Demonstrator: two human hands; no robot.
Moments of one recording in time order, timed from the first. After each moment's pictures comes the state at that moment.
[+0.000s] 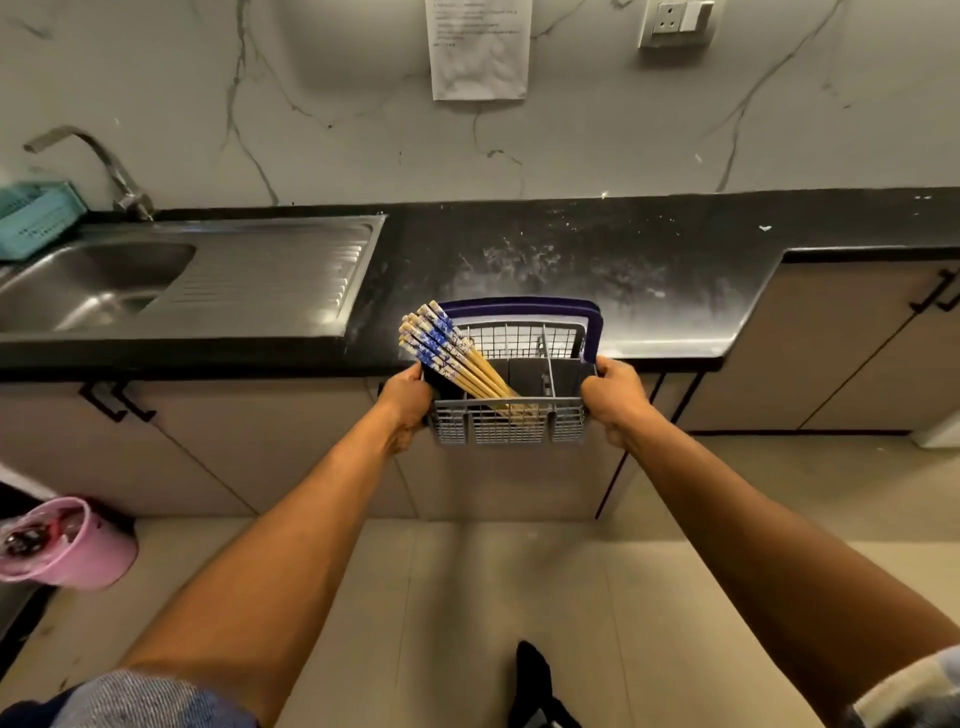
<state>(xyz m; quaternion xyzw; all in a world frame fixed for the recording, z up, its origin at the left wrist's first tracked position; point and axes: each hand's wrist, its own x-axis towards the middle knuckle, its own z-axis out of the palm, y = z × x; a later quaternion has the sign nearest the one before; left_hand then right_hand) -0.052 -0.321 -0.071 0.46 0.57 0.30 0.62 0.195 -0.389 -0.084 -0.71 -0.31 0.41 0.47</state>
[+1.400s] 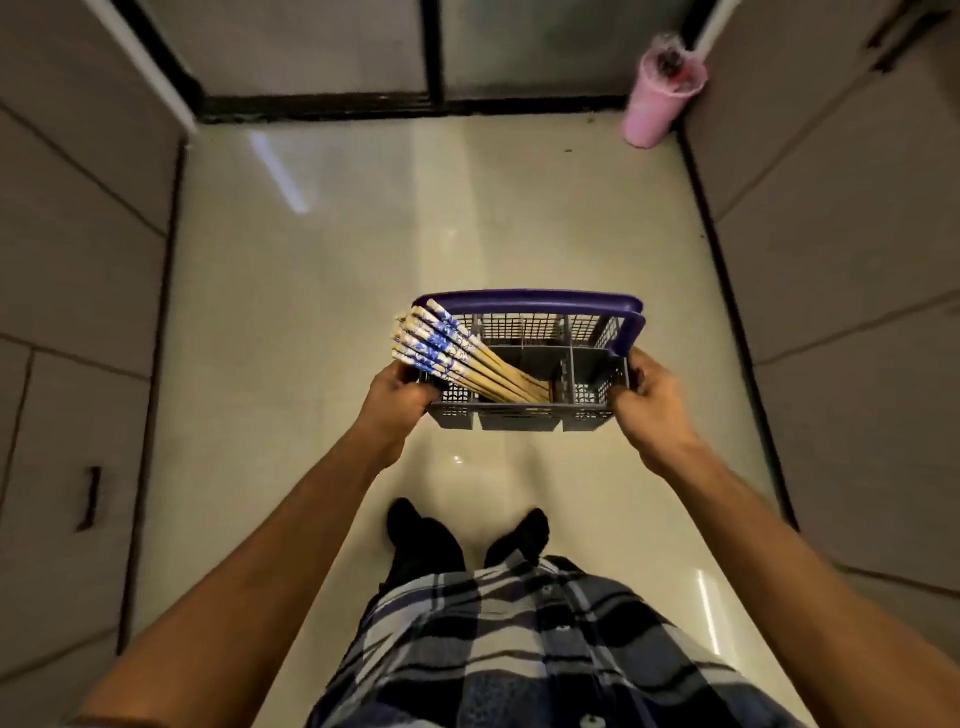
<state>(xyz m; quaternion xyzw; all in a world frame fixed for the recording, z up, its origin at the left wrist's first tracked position) -0.240 -1.090 -0.194 -0.11 0.69 0.62 0.34 -0.123 -0.847 -0.166 -0.34 -0.74 0.57 0.00</state>
